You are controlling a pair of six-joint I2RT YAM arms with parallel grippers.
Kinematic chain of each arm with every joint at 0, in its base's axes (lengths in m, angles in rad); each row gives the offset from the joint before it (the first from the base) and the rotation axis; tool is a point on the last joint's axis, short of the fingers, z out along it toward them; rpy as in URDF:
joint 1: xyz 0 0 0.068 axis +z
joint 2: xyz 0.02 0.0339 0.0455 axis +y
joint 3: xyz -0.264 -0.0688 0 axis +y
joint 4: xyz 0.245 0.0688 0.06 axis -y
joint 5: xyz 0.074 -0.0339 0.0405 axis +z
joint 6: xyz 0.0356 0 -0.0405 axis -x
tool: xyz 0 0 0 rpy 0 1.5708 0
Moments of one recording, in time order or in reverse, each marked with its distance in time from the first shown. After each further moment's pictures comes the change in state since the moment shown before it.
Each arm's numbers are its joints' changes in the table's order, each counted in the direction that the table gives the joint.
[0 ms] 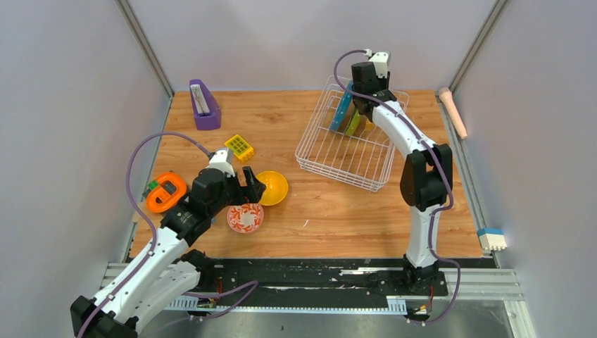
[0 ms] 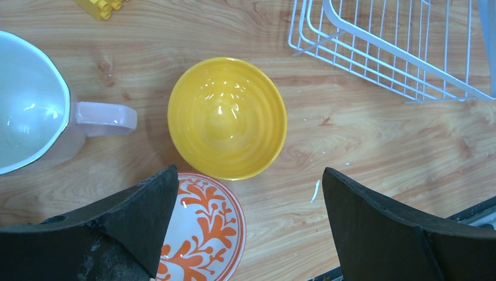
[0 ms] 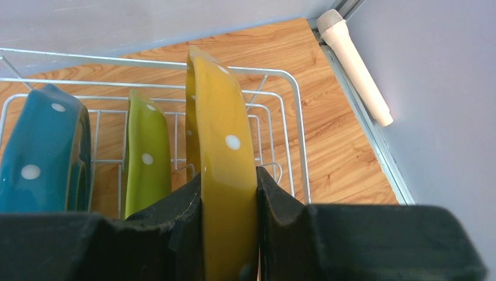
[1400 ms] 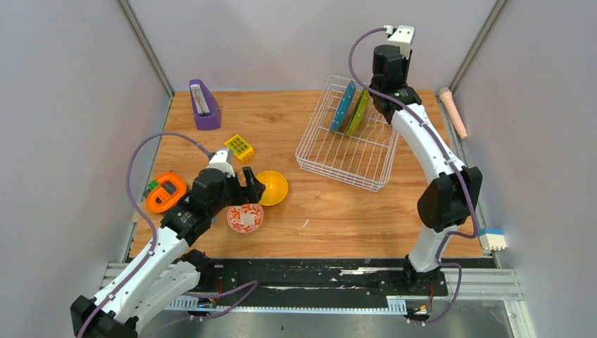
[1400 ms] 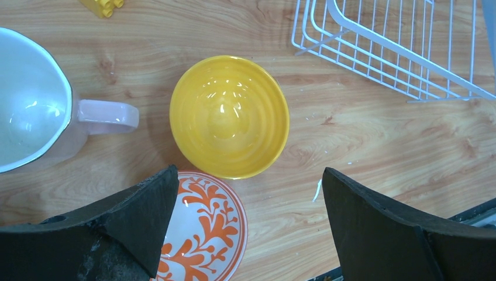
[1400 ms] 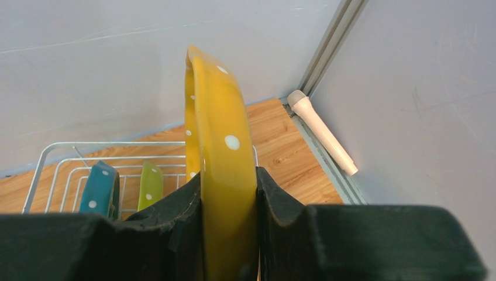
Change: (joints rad) left arm 0.000 0.002 0.000 -0.006 0.004 0.000; right arm -0.003 -0.237 0.039 0.145 -0.010 0.140
